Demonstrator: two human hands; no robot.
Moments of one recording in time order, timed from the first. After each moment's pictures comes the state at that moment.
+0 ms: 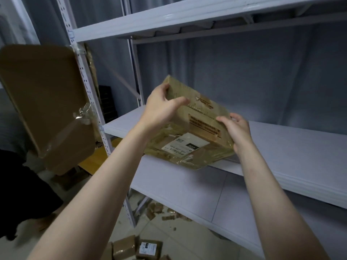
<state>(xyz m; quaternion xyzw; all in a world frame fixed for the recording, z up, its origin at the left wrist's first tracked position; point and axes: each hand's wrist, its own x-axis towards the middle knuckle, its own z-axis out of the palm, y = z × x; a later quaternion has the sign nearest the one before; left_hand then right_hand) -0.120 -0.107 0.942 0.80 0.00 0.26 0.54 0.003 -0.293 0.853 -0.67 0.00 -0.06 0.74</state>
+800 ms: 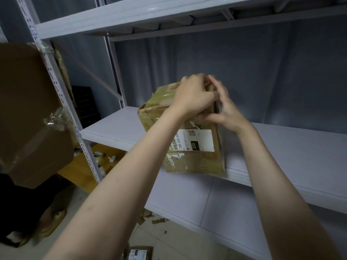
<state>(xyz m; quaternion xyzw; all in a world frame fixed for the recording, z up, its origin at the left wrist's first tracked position) -0.026 -0.201 0.963 0.91 -0.10 0.28 0.29 0.040 -0.329 0.896 -0.77 -0.35 -0.13 0.52</state>
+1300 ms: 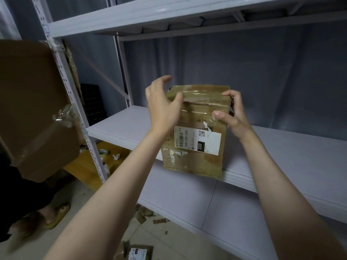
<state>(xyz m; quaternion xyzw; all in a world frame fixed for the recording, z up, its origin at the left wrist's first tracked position) -0.023 -0.139 0.913 0.76 0.00 0.48 0.44 0.057 -0.335 0.872 -0.70 -0.35 -0.17 0.60</state>
